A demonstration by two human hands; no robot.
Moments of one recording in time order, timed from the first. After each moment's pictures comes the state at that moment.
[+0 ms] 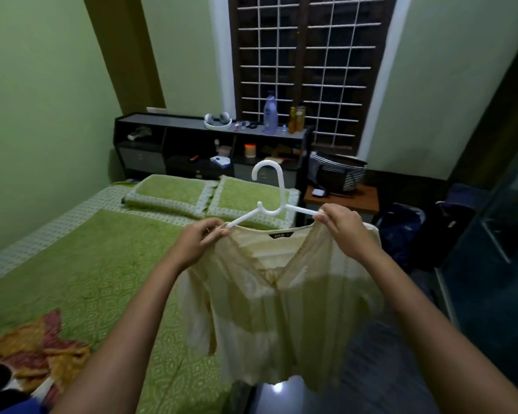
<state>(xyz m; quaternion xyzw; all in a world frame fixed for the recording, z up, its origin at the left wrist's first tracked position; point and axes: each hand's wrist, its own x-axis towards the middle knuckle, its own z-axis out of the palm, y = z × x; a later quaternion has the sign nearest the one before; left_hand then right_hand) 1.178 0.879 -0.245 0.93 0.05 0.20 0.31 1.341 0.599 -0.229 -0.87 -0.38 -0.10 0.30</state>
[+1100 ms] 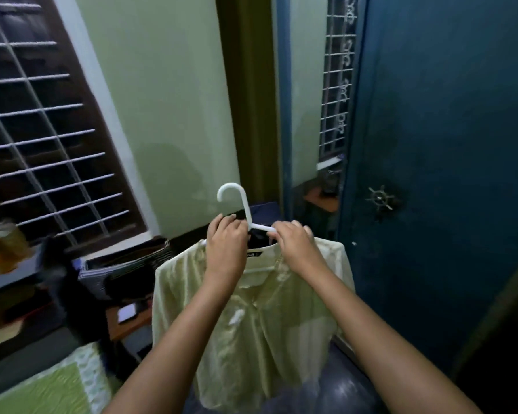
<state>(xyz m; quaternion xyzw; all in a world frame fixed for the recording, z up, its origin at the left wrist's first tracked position) 1.804 0.569 -0.214 0.88 -0.33 0.32 0.11 1.740 0.422 -0.225 -0.96 0.06 -0.23 0.16</state>
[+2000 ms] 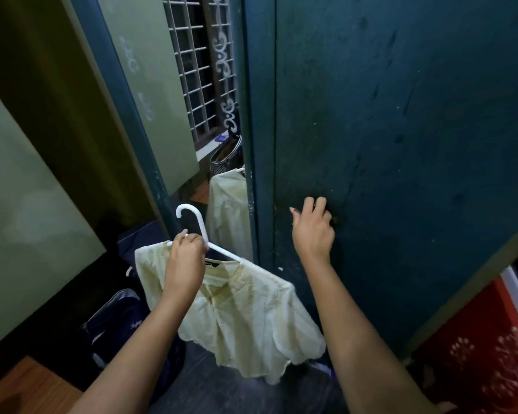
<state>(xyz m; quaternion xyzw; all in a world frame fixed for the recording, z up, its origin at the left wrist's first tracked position) 2.057 0.276 -0.313 0.85 -0.46 0.10 0.22 1.884 0.093 -0.313 -0.76 0.53 -0.35 -0.10</state>
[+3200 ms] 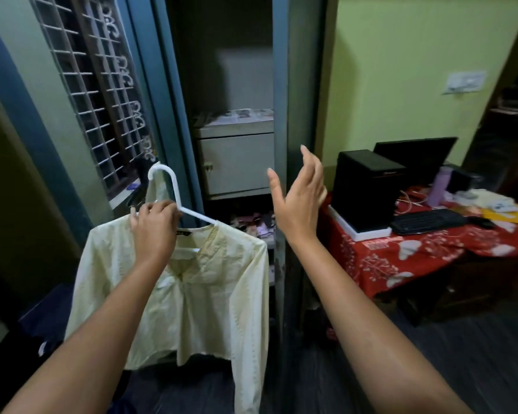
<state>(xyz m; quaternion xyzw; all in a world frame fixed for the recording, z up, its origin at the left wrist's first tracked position) 1.988 0.398 -0.197 0.66 -0.63 0.21 0.36 1.732 0.404 -0.151 -0.58 0.53 -0.62 -0.09</state>
